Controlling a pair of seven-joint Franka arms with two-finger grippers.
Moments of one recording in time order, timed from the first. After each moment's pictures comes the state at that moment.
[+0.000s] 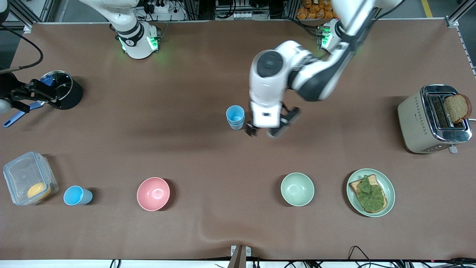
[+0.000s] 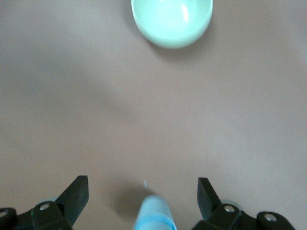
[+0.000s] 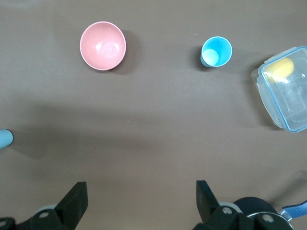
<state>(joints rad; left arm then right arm) -0.36 0.46 -0.35 -1.51 0.23 1.99 -1.52 -0.13 0.01 0.06 -1.59 0.08 1.61 -0.19</state>
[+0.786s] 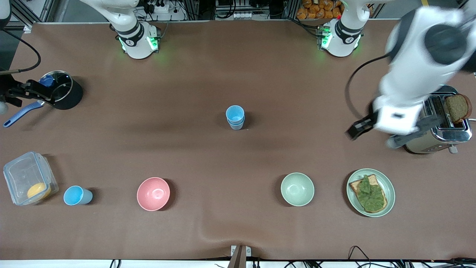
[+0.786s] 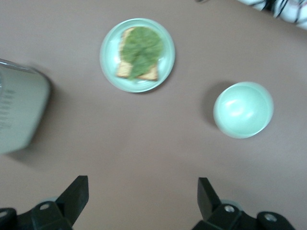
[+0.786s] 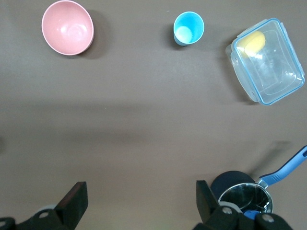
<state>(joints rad) 0.06 0.17 -0.35 -1.49 0.17 1.63 -0.70 -0.15 0.01 0.08 -1.60 -0.02 1.56 -0.12</state>
